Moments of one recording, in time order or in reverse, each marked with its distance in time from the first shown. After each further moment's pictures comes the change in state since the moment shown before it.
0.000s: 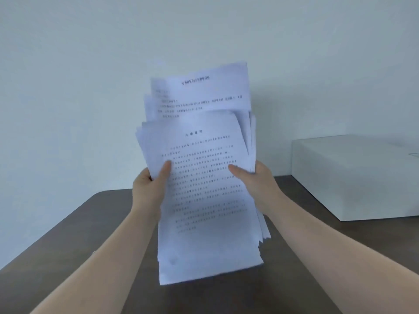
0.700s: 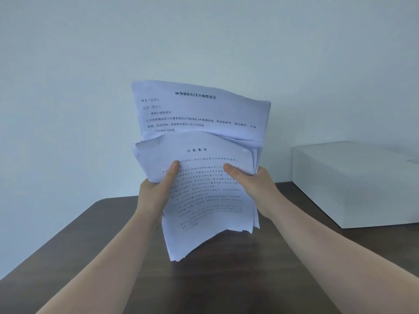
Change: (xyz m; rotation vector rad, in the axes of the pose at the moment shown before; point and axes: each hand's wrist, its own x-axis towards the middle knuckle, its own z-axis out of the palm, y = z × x) left_hand 0.004 0.011 0.005 0.001 -0.104 -0.046; right_hand -0.002 -0.015 0.002 0.009 -0.028 -0.055
